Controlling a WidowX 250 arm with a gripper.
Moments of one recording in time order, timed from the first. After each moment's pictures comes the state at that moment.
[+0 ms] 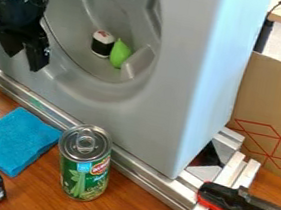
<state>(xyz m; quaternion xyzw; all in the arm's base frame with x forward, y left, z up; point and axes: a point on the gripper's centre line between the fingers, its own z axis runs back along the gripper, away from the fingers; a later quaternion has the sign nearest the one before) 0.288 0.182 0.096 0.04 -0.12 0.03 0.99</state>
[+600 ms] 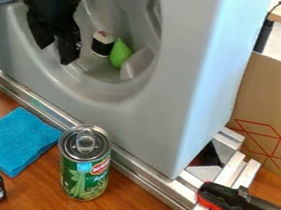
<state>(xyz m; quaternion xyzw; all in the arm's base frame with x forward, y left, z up) 0.320 0.148 0.111 0.05 -0.14 -0.01 0.99</state>
